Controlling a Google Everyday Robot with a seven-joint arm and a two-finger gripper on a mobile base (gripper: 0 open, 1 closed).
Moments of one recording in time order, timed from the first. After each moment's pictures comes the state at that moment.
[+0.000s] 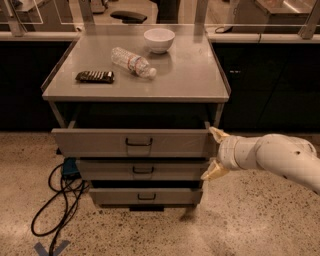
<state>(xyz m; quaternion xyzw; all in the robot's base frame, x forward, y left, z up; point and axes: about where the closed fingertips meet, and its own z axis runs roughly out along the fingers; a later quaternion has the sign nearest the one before) 0.575 -0.167 0.679 -0.62 0.68 -0.05 0.39</state>
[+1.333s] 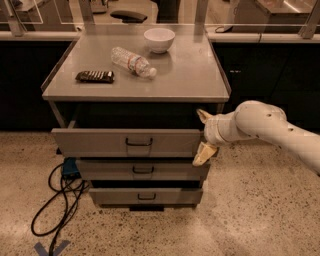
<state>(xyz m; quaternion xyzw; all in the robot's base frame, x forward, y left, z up) 0.648 -0.138 0.670 -0.66 0.66 0.00 0.36</state>
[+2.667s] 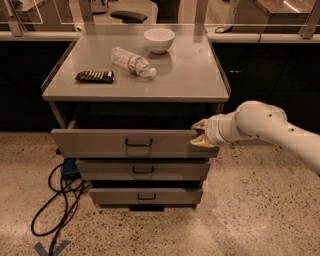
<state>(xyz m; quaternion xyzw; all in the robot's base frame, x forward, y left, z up) 0.648 -0.138 0.670 -0.66 0.66 0.00 0.36</state>
